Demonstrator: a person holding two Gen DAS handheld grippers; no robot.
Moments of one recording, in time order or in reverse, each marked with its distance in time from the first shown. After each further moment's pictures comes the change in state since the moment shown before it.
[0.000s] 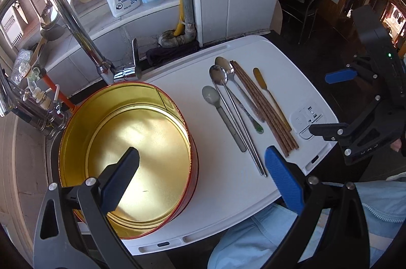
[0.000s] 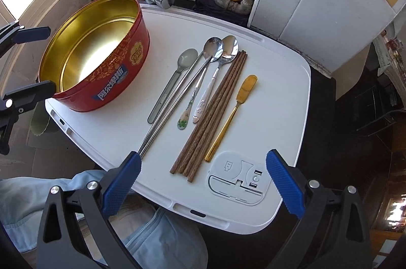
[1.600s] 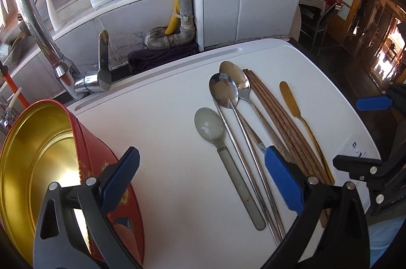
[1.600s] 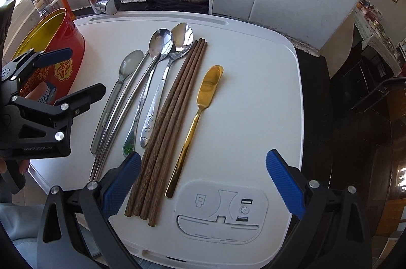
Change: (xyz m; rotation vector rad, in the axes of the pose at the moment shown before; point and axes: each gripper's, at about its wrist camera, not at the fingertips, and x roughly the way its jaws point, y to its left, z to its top) left arm 0.141 0.003 0.021 -0.047 -0.095 0.040; right arm 0.073 -0.035 0.005 0.146 -0.047 -0.094
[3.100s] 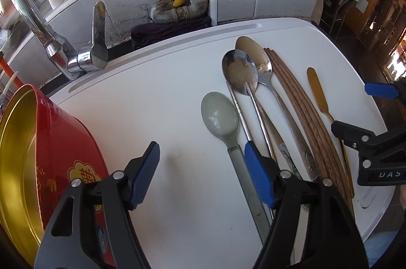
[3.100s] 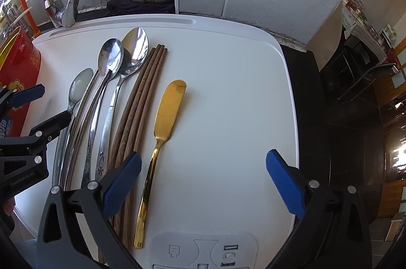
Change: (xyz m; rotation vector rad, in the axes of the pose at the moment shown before) left arm 0.042 -0.001 0.005 -0.060 0.136 0.056; right arm 0.047 -0.024 0.023 0.096 -0.009 -0.098
